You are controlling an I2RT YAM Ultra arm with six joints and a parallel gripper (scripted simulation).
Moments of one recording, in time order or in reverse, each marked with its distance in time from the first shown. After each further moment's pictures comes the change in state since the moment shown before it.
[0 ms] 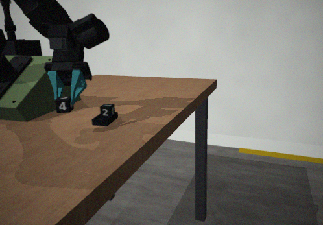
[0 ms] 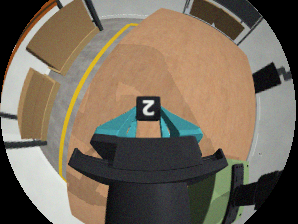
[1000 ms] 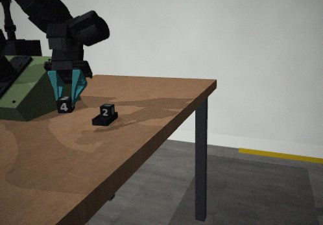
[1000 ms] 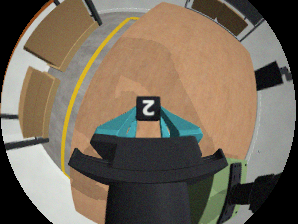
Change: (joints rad) arm -0.021 -0.031 0.053 -0.129 -0.074 0.041
